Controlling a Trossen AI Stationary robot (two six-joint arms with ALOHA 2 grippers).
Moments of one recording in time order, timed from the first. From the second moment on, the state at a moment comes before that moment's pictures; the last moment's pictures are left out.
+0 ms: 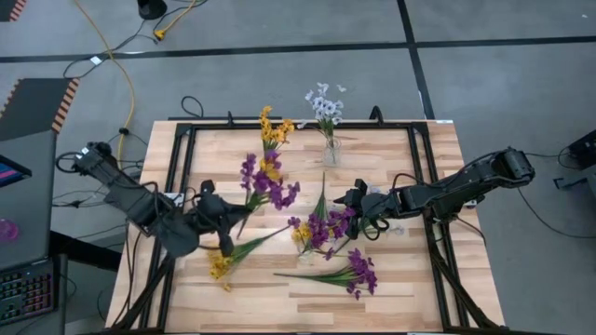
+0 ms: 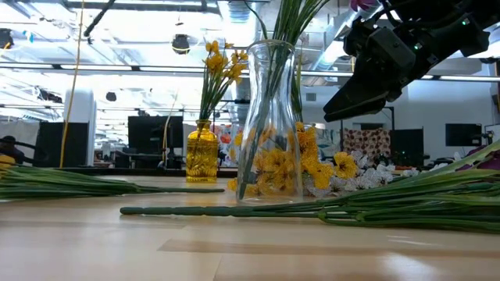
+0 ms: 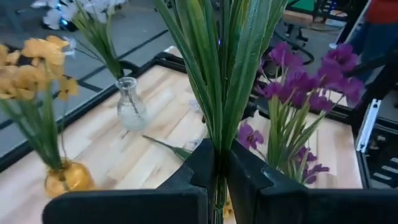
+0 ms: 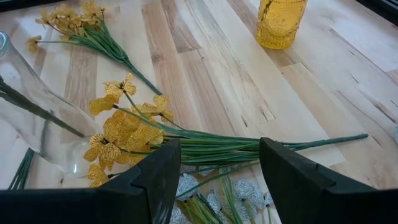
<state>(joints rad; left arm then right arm) -0.61 1.16 1.16 -0.58 -0.92 -0.62 0.19 1.28 0.55 0.14 0.34 0.32</state>
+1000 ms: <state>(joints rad) -0.51 1.36 0.64 1.14 -0.41 0.16 0.19 1.28 0.55 0.15 0.34 0.32</state>
